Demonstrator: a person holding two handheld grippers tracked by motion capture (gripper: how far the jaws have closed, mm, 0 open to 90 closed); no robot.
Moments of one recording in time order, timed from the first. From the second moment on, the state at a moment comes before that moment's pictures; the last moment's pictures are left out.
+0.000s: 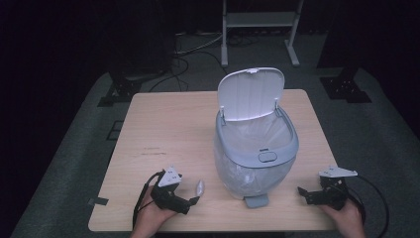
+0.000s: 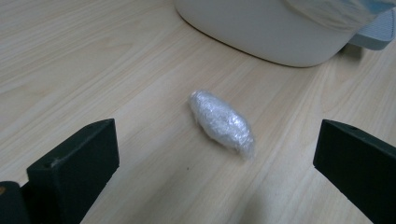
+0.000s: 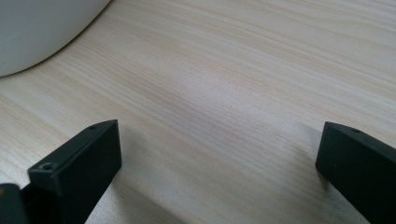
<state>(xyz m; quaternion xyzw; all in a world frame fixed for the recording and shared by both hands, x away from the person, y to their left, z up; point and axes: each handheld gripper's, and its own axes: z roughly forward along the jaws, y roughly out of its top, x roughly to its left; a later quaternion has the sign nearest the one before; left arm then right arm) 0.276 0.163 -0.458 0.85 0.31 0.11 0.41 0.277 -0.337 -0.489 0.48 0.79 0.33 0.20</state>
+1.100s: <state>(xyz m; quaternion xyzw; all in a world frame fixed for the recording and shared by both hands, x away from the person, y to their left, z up) 0.283 0.131 -0.481 0.85 0.33 0.14 0.38 0.277 -0.337 -0.489 0.48 0.79 0.33 0.20</state>
